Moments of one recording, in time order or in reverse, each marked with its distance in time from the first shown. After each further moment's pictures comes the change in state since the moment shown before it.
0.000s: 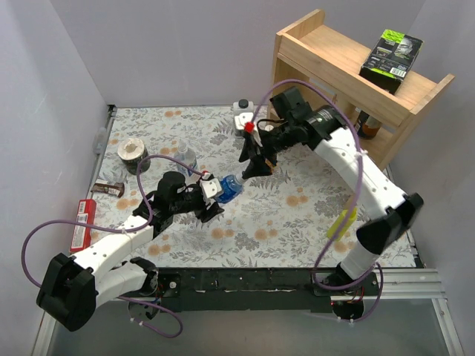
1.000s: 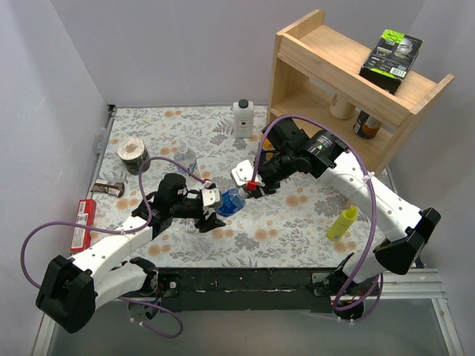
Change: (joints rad) left arm 0.004 -0.018 0.001 -0.124 0.256 0.069; right arm 0.181 -0.228 -0.240 -0.014 0.210 -0.431
